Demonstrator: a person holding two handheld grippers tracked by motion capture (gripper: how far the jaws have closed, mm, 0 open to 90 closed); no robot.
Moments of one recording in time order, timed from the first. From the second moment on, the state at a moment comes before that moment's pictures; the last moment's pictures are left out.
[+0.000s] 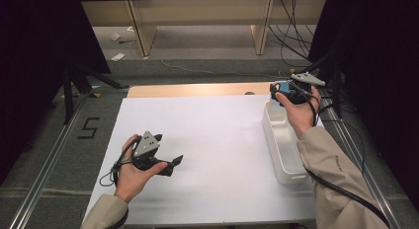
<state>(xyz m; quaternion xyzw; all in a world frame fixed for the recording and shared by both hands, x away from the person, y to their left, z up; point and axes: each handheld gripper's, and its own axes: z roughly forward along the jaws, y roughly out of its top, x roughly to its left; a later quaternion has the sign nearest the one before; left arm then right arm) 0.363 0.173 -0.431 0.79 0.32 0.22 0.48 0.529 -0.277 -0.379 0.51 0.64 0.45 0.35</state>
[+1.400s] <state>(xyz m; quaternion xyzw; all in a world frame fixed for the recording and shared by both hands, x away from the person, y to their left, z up) 0.363 0.171 -0.432 0.79 0.32 0.22 0.48 0.538 -0.275 -0.400 0.51 0.67 0.41 0.35</state>
